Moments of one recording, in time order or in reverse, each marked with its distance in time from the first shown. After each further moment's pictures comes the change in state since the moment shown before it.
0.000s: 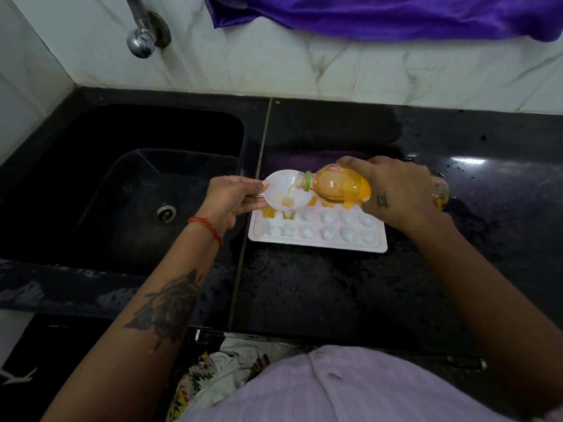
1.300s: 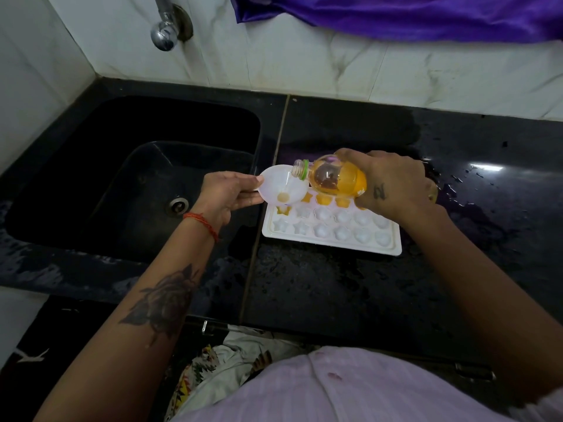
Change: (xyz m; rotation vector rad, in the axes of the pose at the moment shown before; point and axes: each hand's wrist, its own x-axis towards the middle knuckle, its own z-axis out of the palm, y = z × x) left_hand 0.004 -0.001 -0.031 -0.021 0.079 0.010; right_hand 0.022 -0.024 0.001 0.084 -0.043 -0.024
